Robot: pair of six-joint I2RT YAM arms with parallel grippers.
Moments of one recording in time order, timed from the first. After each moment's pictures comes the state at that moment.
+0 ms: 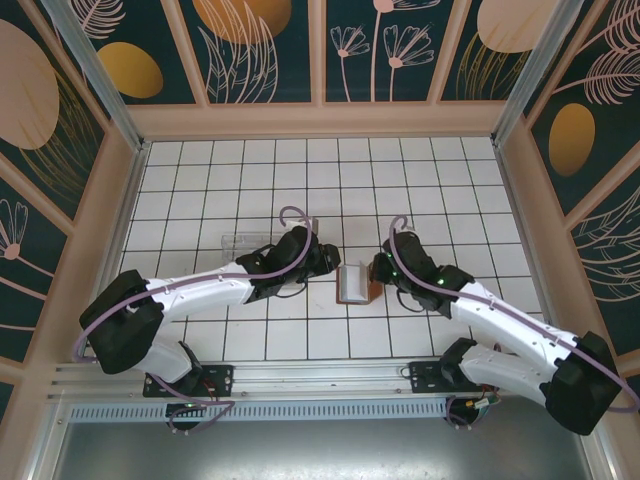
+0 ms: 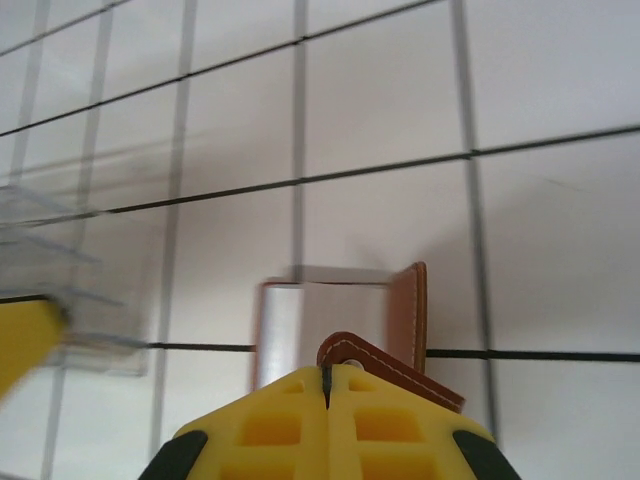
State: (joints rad) left arm -0.93 1.49 0.84 0.02 -0.04 -1.00; right arm 0.73 0.99 0.61 -0.44 0.18 0.77
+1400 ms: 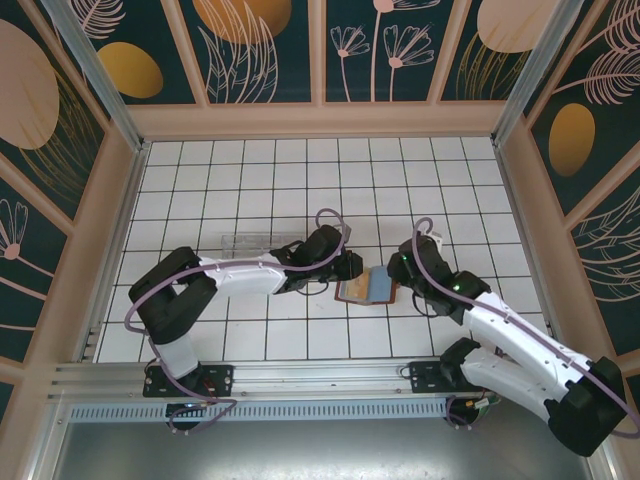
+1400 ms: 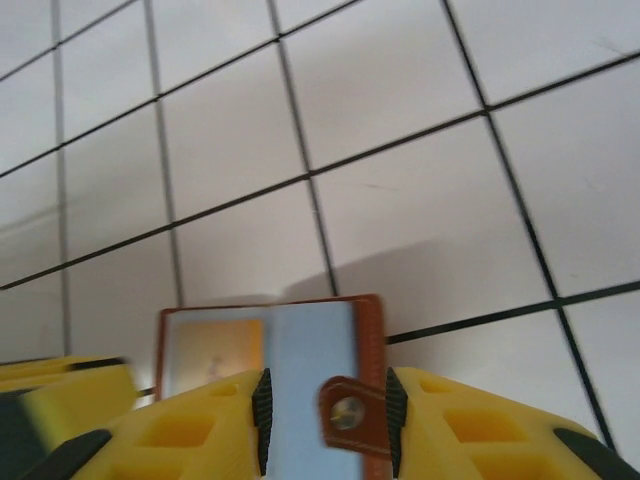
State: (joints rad) left arm -0.95 1.78 0.98 0.09 0.15 -0.92; right arm 0.68 0.88 0.60 -0.56 0.27 0.84
